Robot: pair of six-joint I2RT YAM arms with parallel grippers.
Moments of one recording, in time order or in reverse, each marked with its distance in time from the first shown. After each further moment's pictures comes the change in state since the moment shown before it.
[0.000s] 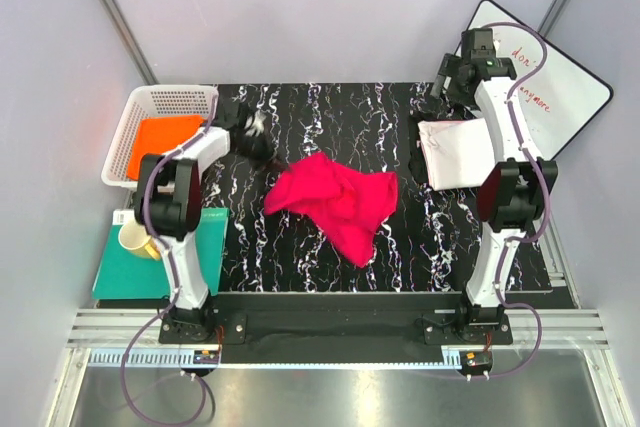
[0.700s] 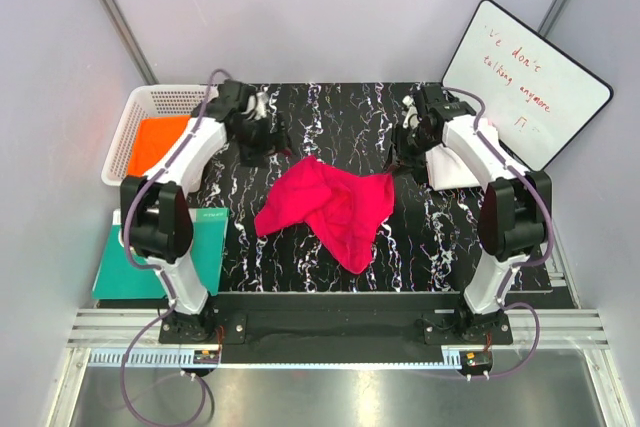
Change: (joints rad) left arm -0.006 -0.145 0.064 -0.297 -0.243 0.183; right arm 0.210 -0.240 -0.580 0.000 -0.591 -0.014
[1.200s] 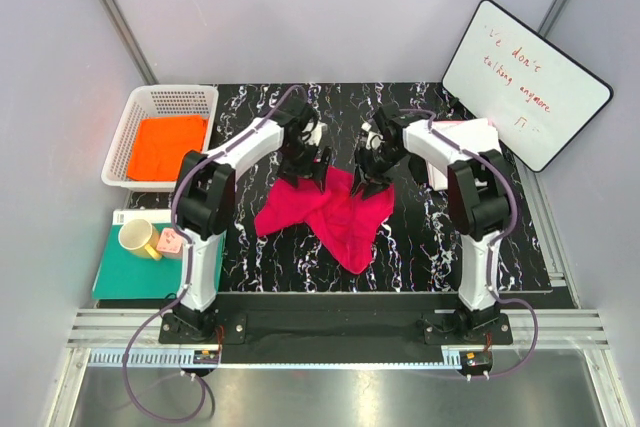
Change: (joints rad) left arm -0.266 0.317 0.221 -0.141 -0.108 0.264; right arm 0.147 0.219 0.045 -0.015 -0.203 -0.003
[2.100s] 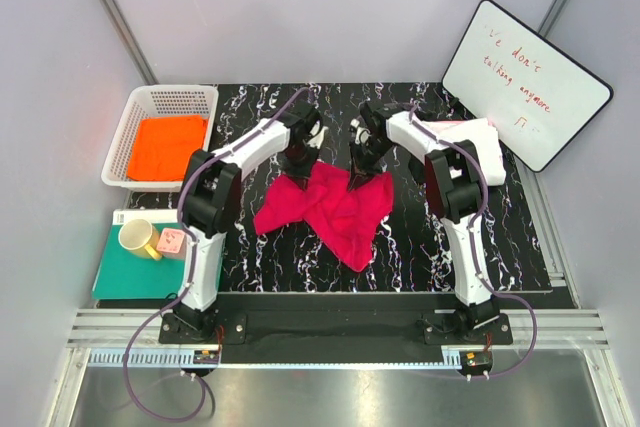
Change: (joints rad) left arm -0.030 0.055 0.042 -0.026 -0.153 0.040; right arm 0.014 0.284 0.294 -0.093 0.033 -0.032
